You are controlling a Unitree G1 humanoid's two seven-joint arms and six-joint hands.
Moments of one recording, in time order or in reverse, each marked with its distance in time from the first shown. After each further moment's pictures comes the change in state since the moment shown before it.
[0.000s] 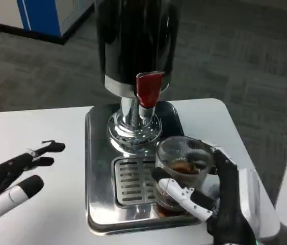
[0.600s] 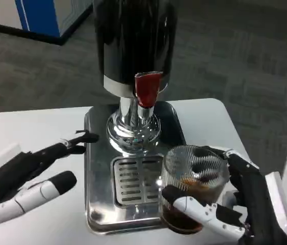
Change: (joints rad) left arm -0.047 -0.005 -0.076 -0.136 0.009 0.046 0.010; right arm 0.274 -0.077 -0.075 -0.419 -0.006 0.000 0.344
